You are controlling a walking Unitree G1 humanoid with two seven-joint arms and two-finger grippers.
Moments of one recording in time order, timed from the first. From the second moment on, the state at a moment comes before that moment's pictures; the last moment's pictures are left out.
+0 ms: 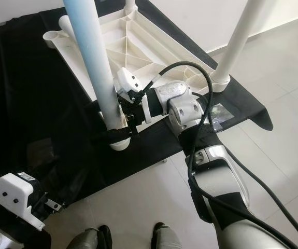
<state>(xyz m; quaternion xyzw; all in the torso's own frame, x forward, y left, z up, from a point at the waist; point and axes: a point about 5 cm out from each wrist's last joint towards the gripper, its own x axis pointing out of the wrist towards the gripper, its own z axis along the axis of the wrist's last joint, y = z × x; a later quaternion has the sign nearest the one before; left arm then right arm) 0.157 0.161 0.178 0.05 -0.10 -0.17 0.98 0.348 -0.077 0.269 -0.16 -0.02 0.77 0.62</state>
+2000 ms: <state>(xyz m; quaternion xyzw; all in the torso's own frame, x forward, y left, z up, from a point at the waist) 0.163 0.149 0.182 0.04 -0.11 -0.20 0.97 0.303 -0.043 0.279 -0.10 -0.12 0.54 0.83</state>
